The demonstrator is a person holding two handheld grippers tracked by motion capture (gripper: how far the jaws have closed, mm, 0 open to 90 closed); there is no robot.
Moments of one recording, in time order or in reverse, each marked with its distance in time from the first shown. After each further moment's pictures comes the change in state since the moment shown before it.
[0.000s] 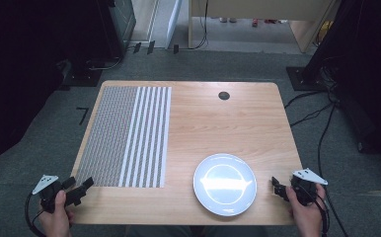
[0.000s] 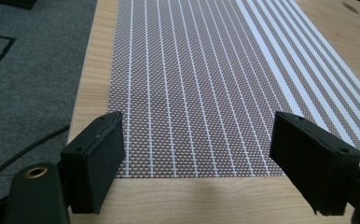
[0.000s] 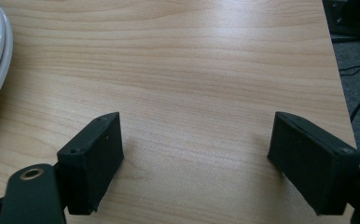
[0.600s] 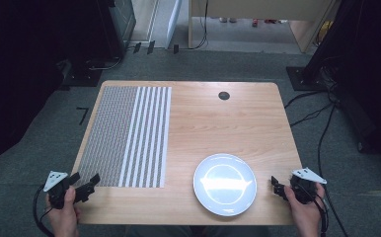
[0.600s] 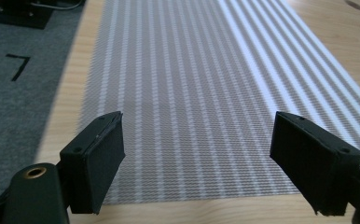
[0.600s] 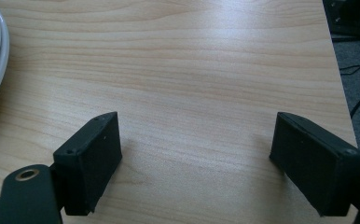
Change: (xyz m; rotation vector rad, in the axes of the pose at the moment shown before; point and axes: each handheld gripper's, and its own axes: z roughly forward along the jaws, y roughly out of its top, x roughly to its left) left arm -0.036 0.009 0.007 -0.018 0.034 0.075; right arm 0.001 0.001 0.002 0.004 -0.005 0.003
